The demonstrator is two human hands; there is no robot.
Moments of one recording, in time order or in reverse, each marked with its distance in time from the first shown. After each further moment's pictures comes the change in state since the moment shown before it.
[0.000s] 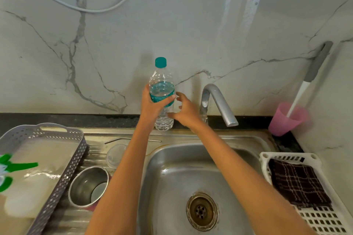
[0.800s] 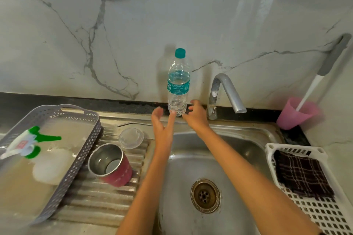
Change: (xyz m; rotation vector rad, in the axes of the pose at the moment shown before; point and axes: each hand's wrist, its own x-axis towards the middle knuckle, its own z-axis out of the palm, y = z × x) left_hand -0.119 -0.026 0.009 -0.048 0.236 -0.170; right_hand -0.015 0.047 0.036 0.000 0.140 0.186
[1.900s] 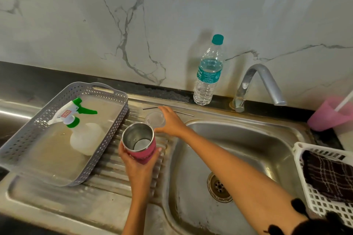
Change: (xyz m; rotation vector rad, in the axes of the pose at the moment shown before) left_hand -0.090 -0.045 -0.151 0.099 0.402 -0.009; right_hand -0.045 -0.017 0.139 -0.307 -0.539 -0.396
